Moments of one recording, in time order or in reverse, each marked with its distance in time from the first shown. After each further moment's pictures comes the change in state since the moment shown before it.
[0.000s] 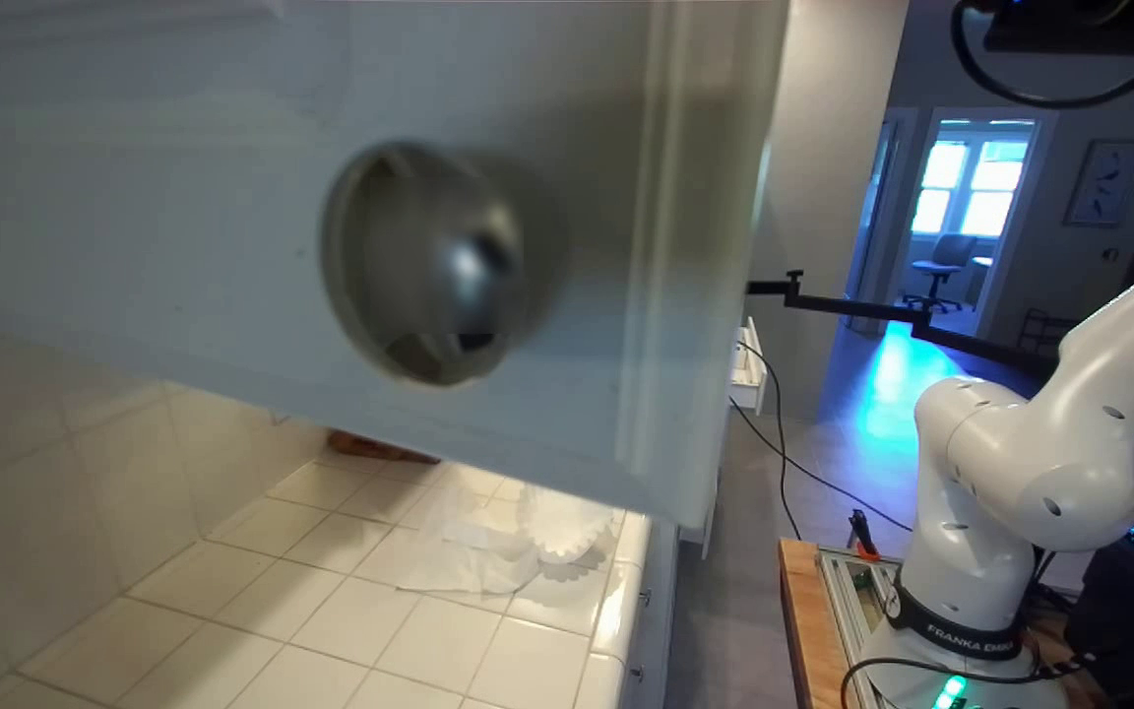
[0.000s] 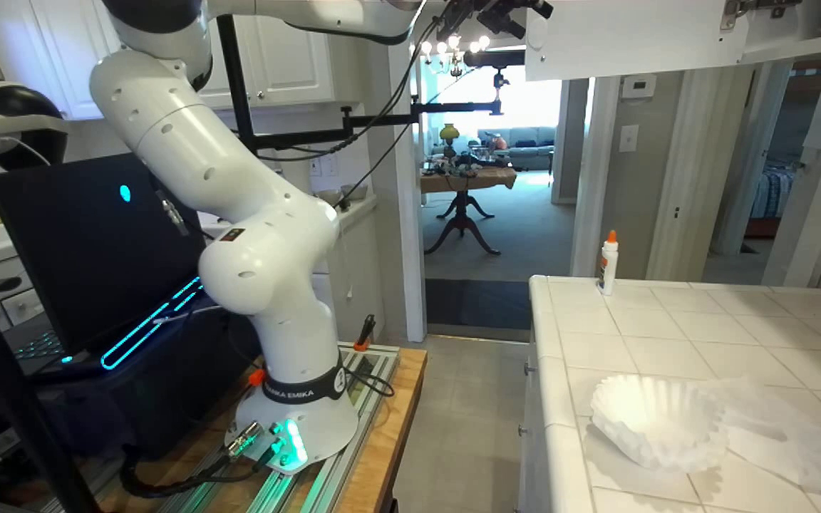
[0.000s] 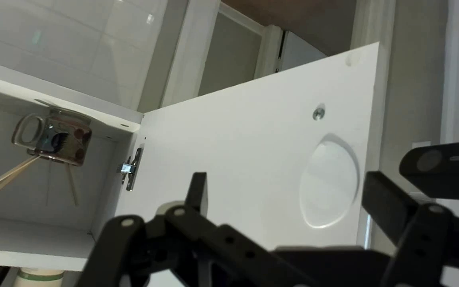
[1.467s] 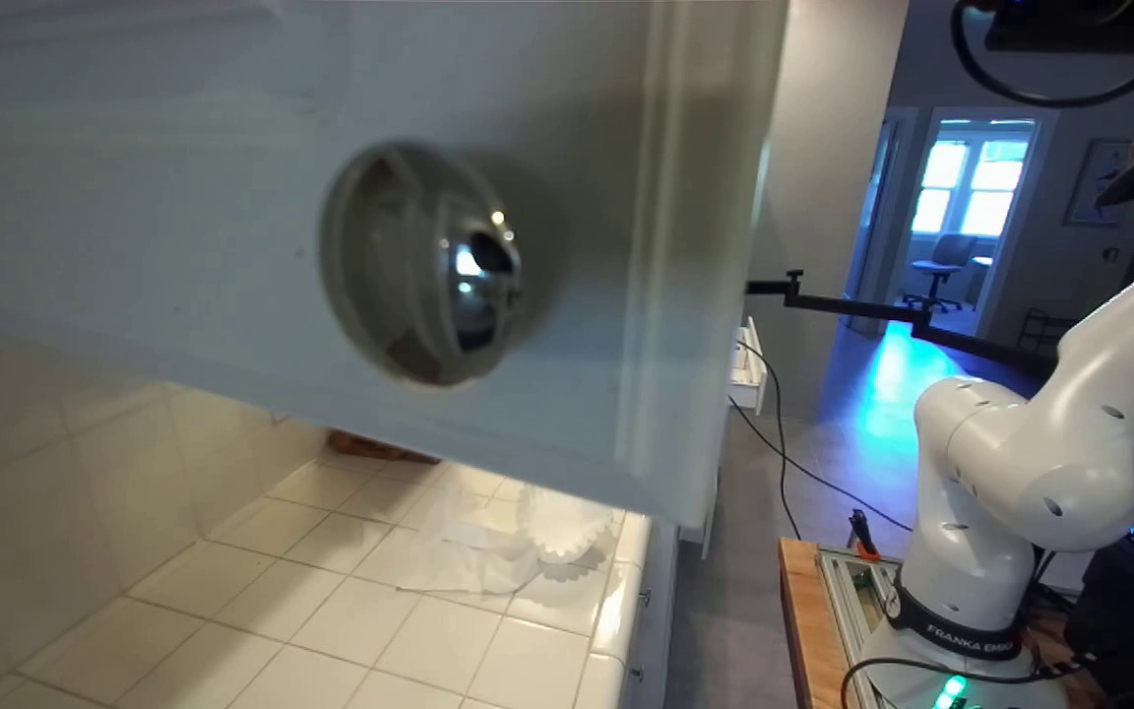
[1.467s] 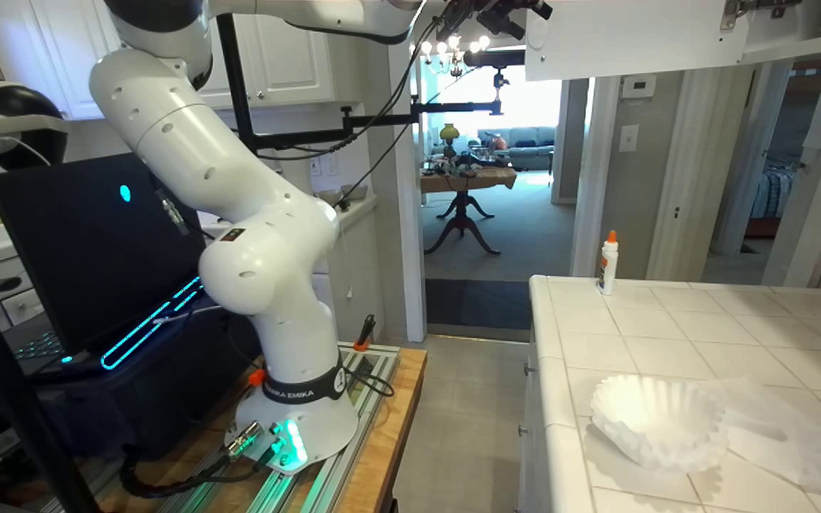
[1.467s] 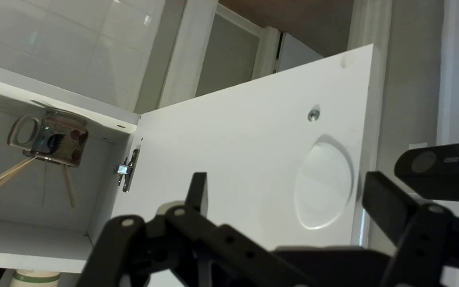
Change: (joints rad) arm 0.007 0.005 -0.001 0.002 0.000 -0.003 -0.002
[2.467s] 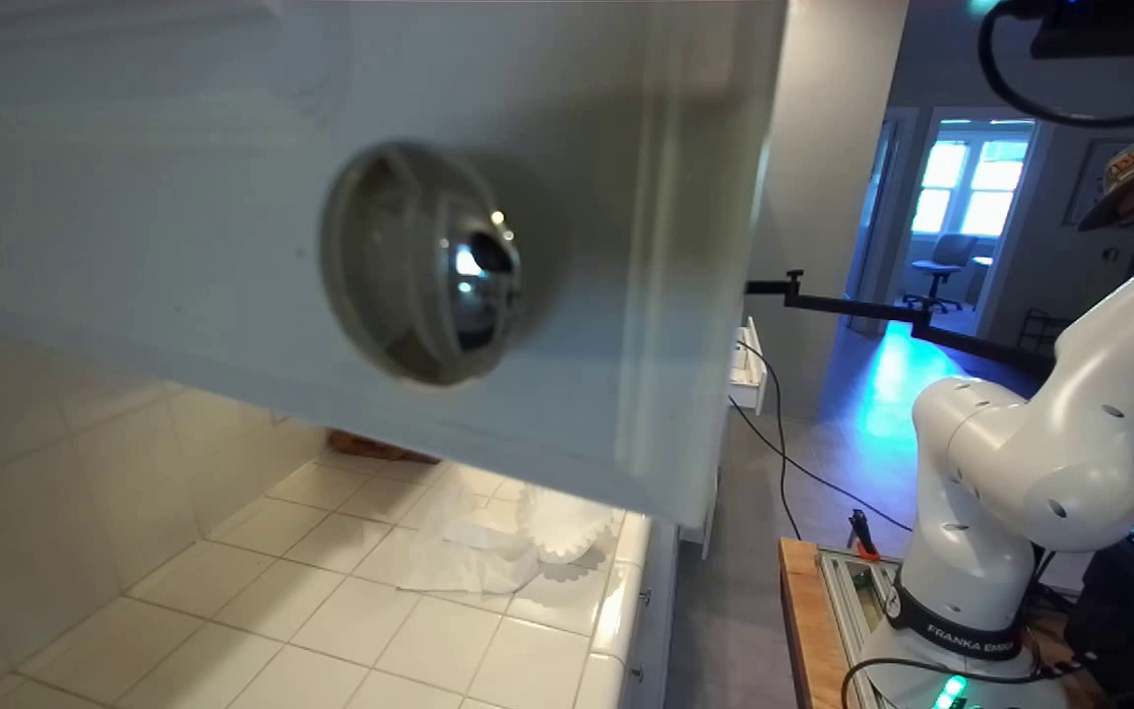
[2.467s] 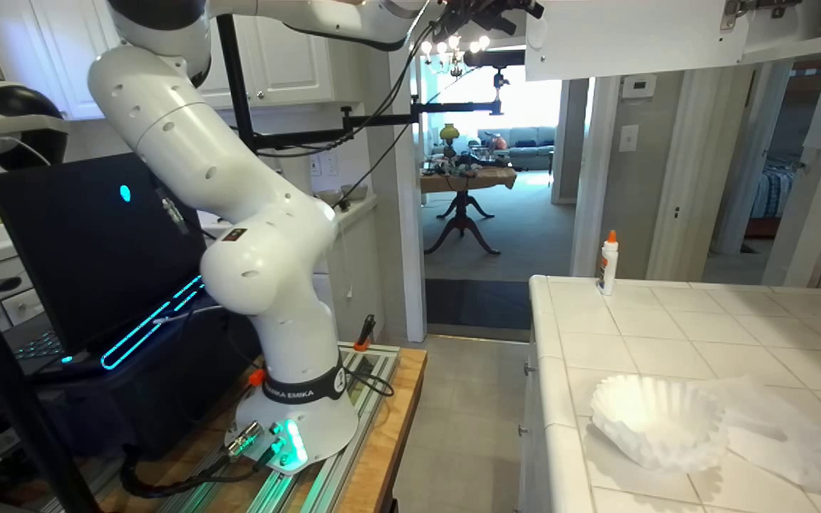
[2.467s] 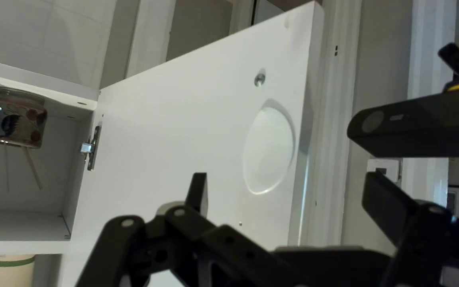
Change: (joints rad) arm 0.022 0.017 0.020 -0.013 0.000 0.139 0.065
